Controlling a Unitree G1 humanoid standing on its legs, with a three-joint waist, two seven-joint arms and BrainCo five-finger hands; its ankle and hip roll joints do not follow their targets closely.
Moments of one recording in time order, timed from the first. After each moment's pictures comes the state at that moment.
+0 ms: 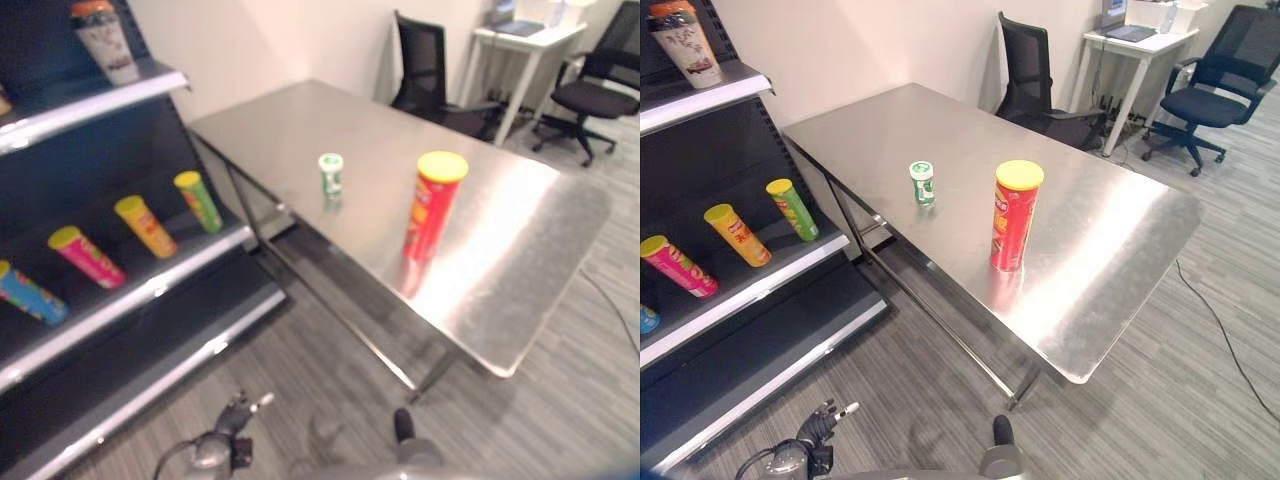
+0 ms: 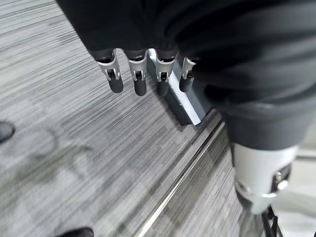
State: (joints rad) left arm 0.08 0.25 -0.13 0.99 -0.29 -0.08 0.01; right arm 0.15 -0.99 -0.63 0.14 0.46 -0.27 -0.20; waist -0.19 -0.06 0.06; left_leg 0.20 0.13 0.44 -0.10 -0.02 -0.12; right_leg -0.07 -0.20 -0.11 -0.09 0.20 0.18
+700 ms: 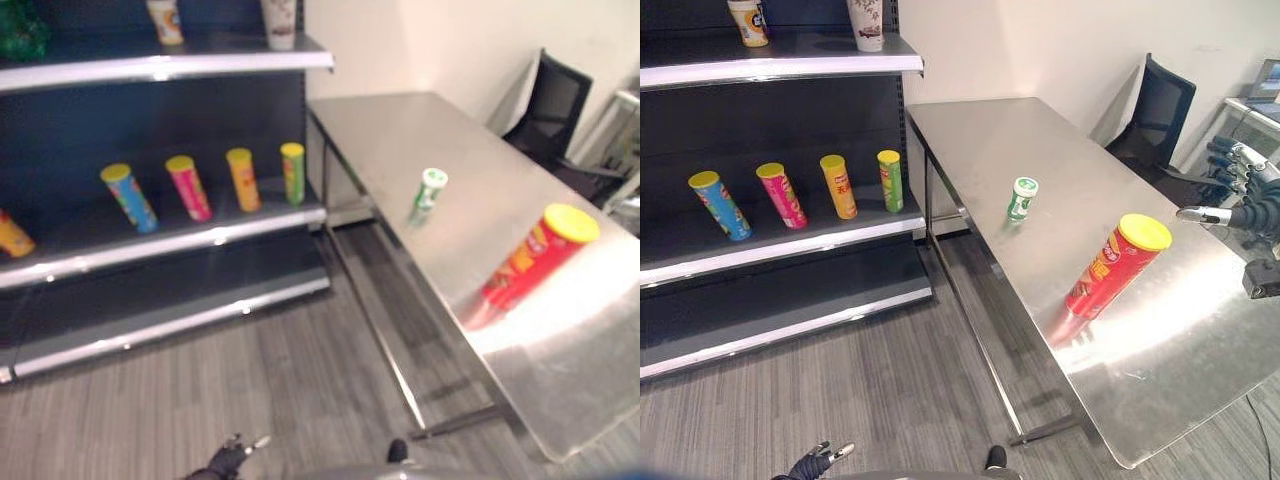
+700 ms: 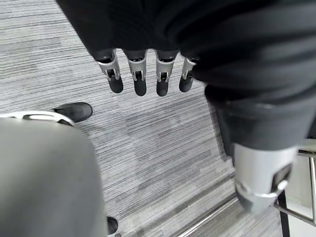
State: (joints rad) left arm 0.15 0.27 -0.16 1.06 -0.29 -0.08 -0.05; right arm -0.02 -1.22 -0.24 0.19 0.61 -0.18 0.24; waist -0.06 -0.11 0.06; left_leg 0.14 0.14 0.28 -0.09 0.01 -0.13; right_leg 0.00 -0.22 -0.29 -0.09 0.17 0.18
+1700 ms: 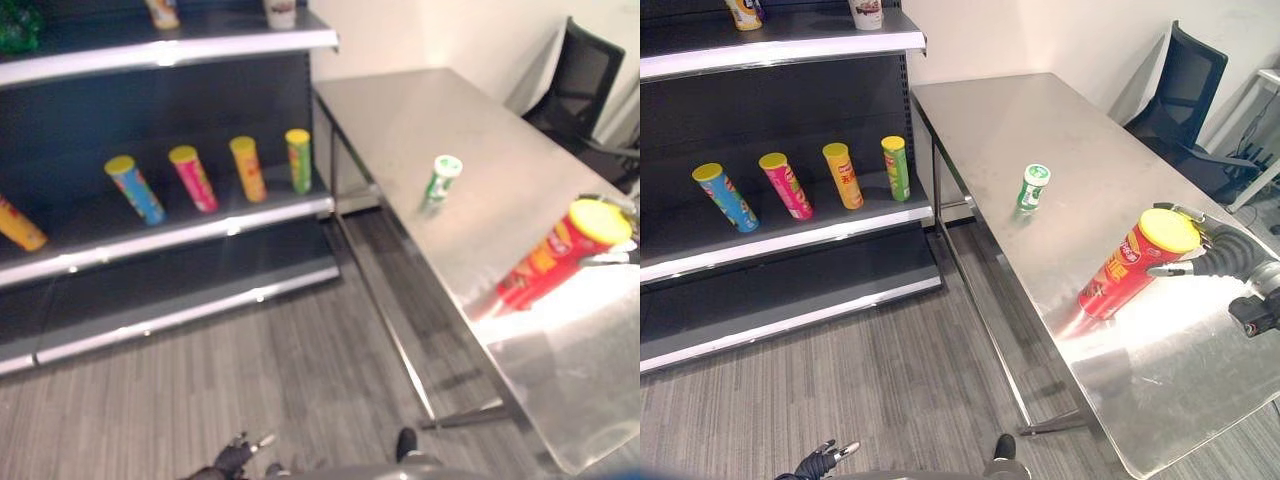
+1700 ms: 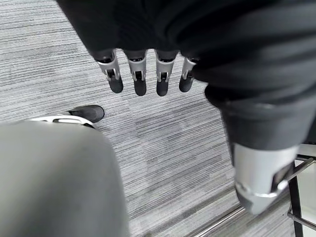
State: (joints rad) left arm 0.15 0.26 -0.16 1.04 -0.29 -0.08 -0.06; right arm 0.10 -1.31 -0.17 0.11 0.49 -0.11 0.37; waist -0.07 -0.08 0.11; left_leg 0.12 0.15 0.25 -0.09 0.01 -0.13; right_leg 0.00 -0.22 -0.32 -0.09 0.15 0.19
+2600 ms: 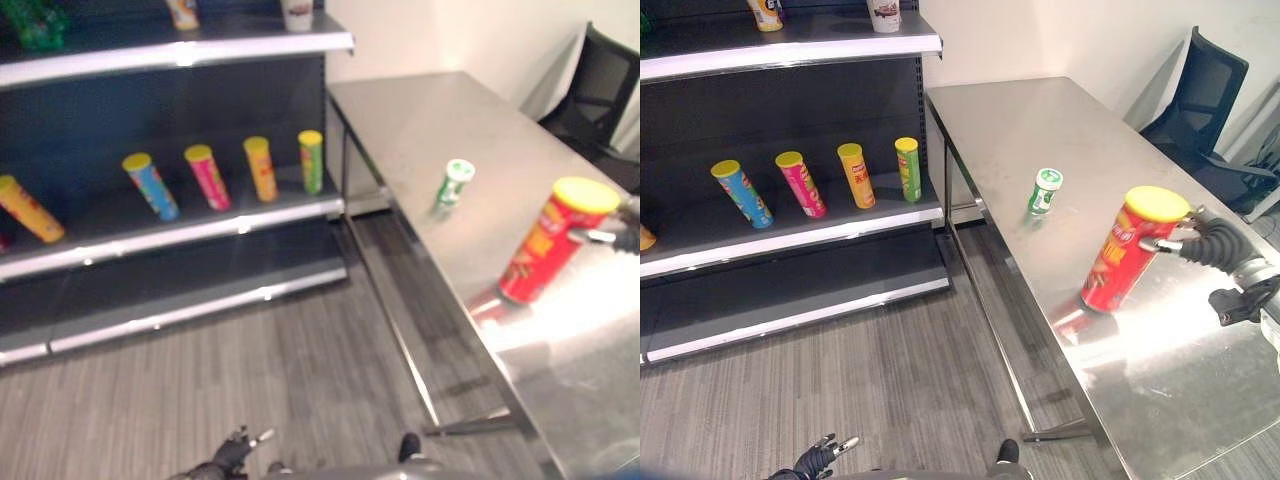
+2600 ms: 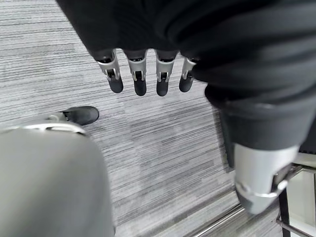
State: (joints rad) left arm 0.15 0.27 -0.15 1.03 -0.29 -0.08 -0.05; right arm 0.00 -1.10 -0.22 0.14 0.45 -0.12 0.22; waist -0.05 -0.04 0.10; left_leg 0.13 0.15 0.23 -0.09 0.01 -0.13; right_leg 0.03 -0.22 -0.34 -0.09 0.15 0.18
